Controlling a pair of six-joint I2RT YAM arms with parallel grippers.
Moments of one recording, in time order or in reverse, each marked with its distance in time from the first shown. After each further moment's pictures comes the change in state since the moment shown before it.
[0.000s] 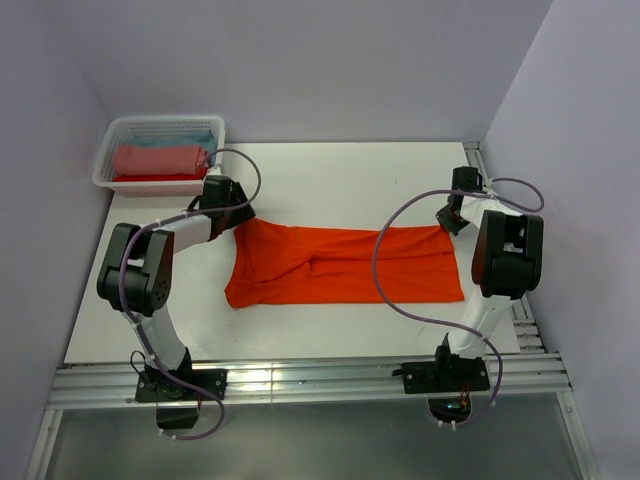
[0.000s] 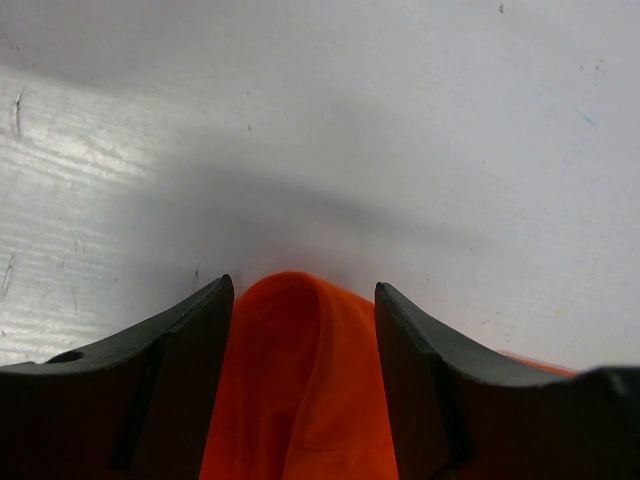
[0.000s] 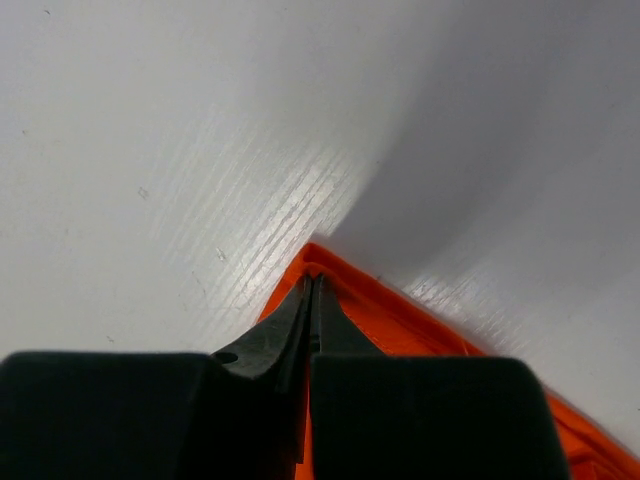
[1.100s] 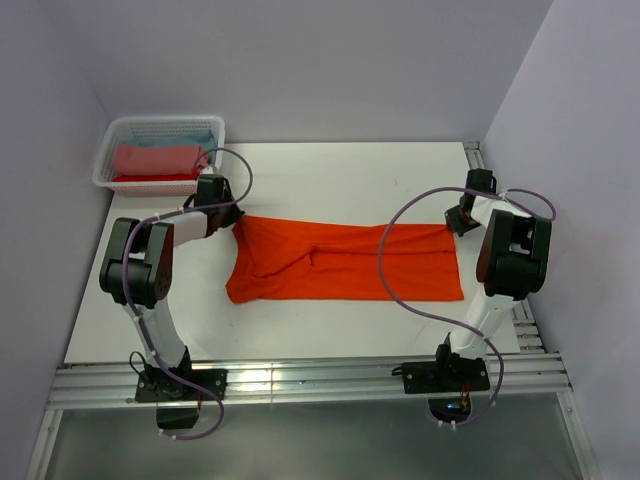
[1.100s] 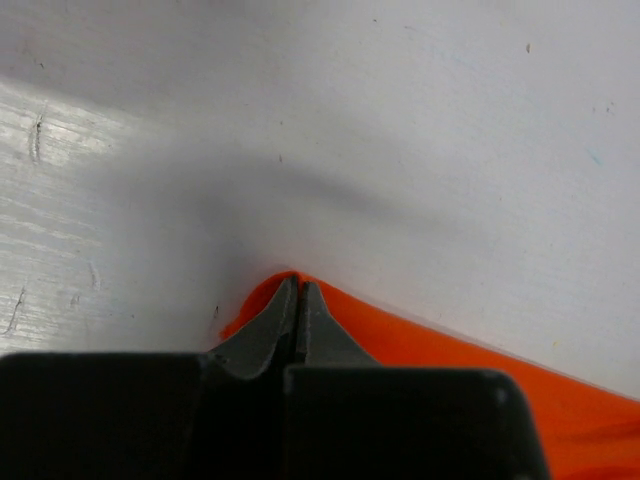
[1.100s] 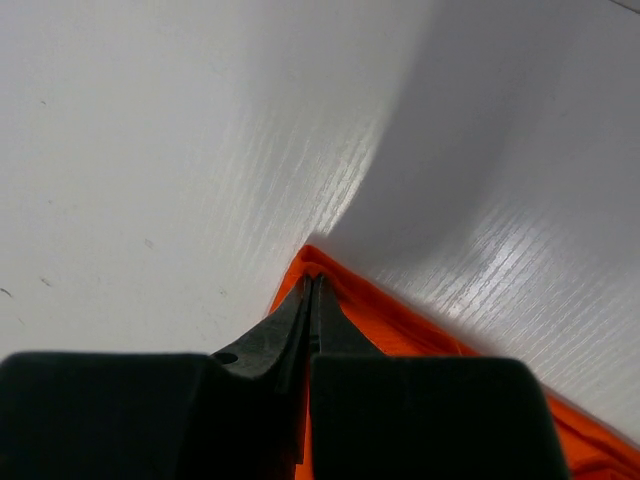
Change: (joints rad) left arm 0.057 0.071 0.046 0.011 0.056 -0.050; right arm -0.082 0.006 -0.001 0.003 -0.085 0.132
